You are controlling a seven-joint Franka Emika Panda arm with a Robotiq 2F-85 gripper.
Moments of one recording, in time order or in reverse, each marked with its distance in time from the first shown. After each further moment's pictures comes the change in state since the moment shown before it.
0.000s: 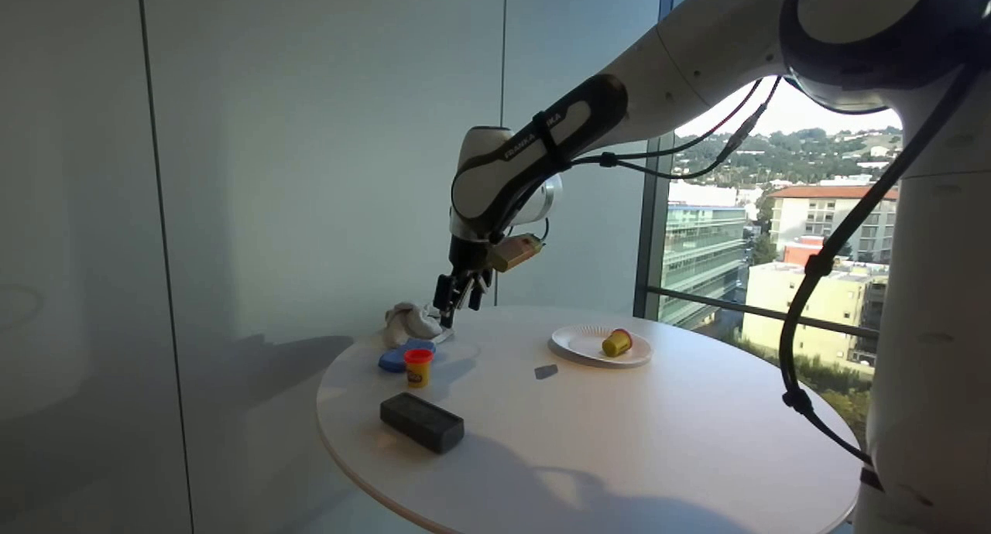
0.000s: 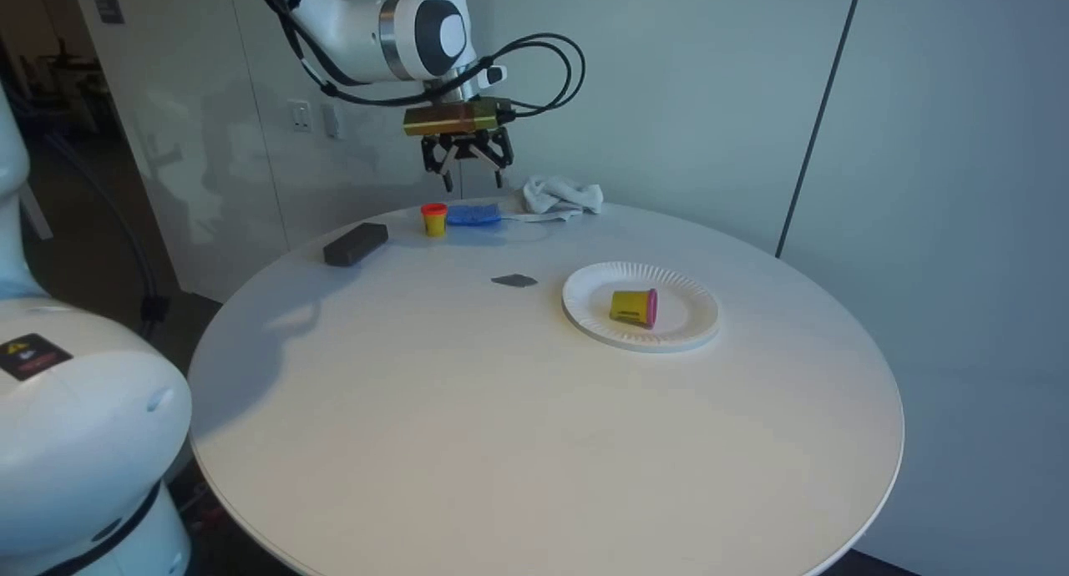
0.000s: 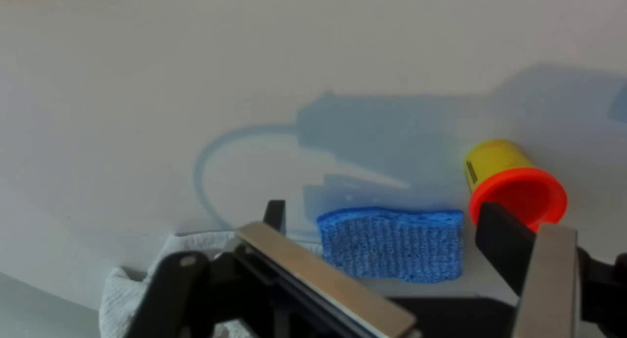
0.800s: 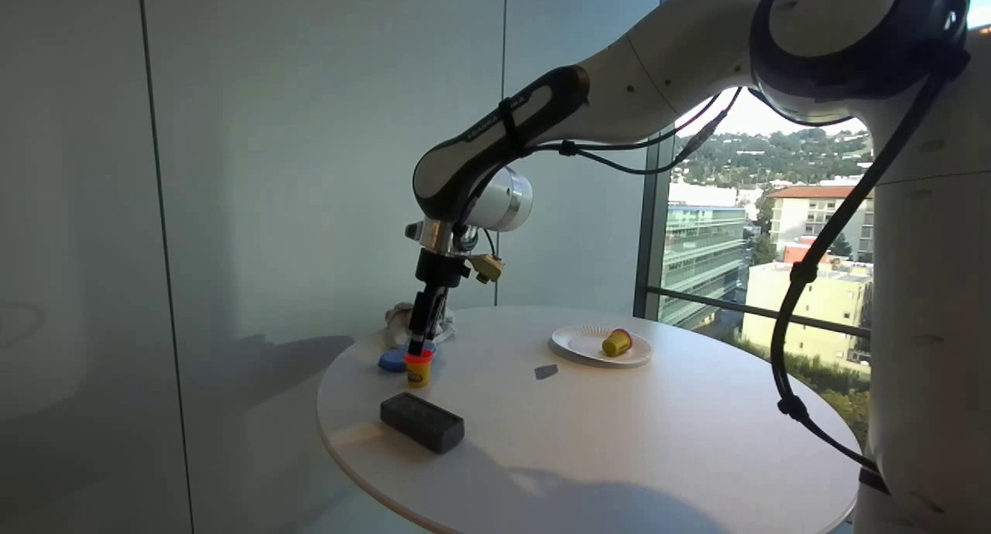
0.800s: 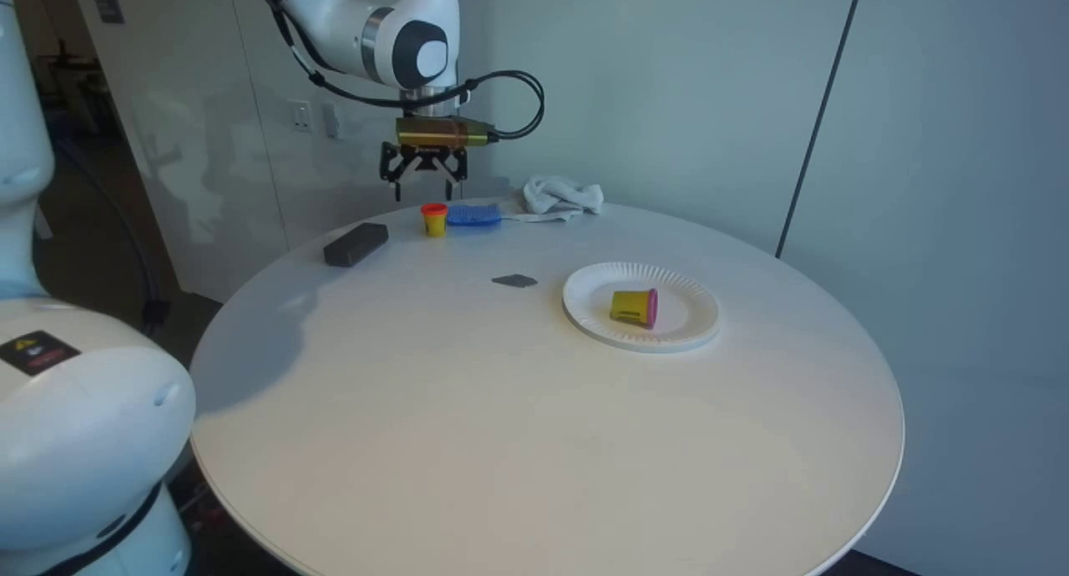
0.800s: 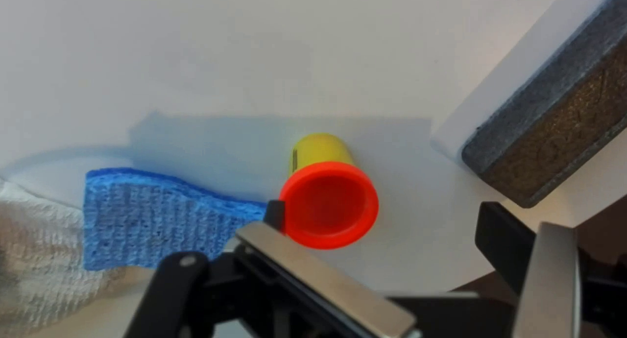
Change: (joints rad) arm 0.029 0.083 0.057 0.070 0.305 -0.137 -0.529
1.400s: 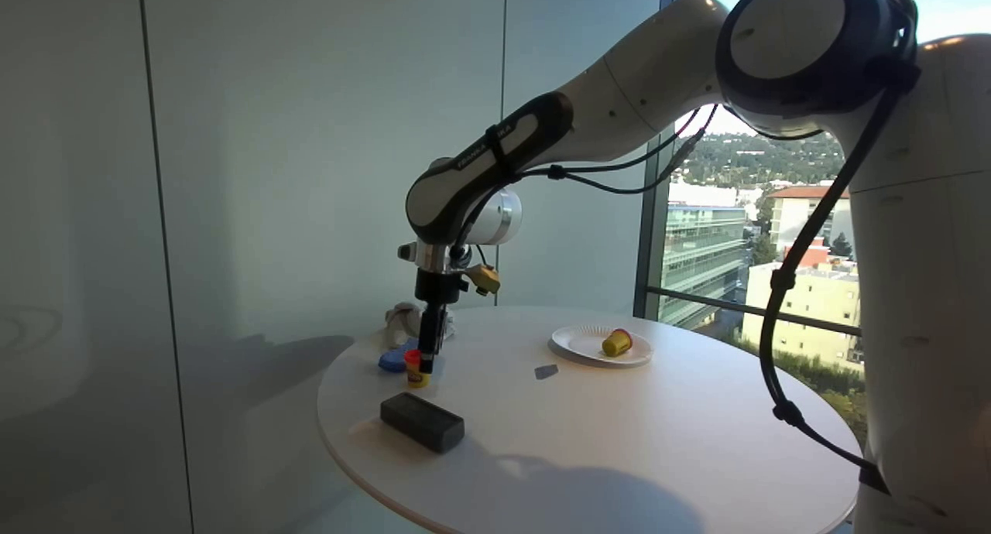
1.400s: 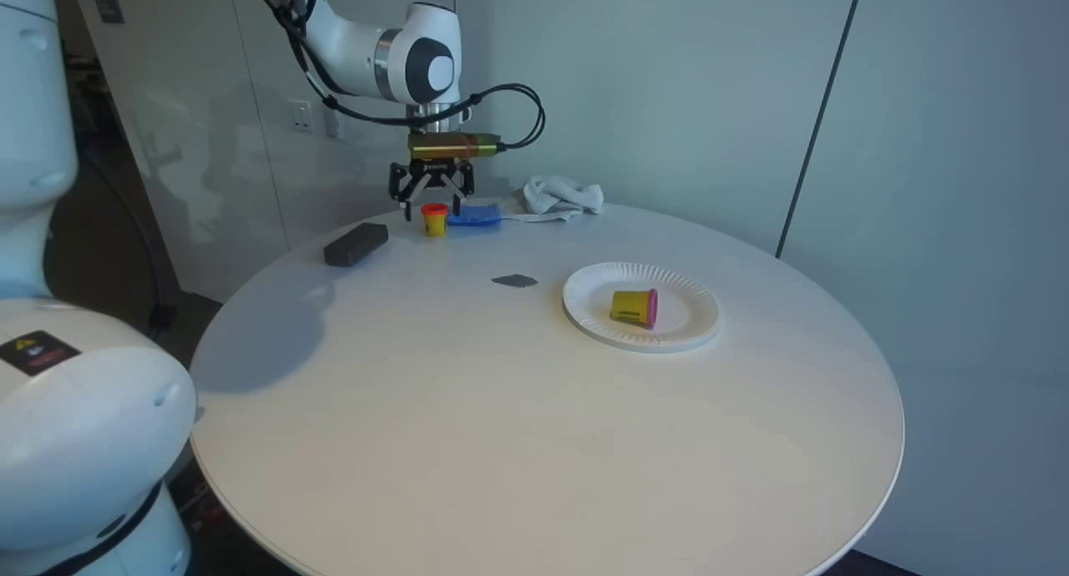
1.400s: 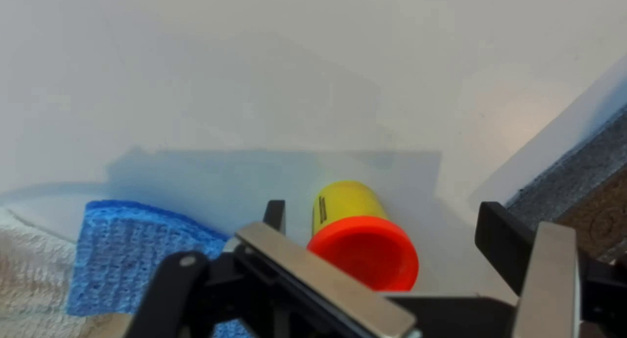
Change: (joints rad) arm 0.000 0.078 0.000 0.045 -0.120 -0.037 -0.019
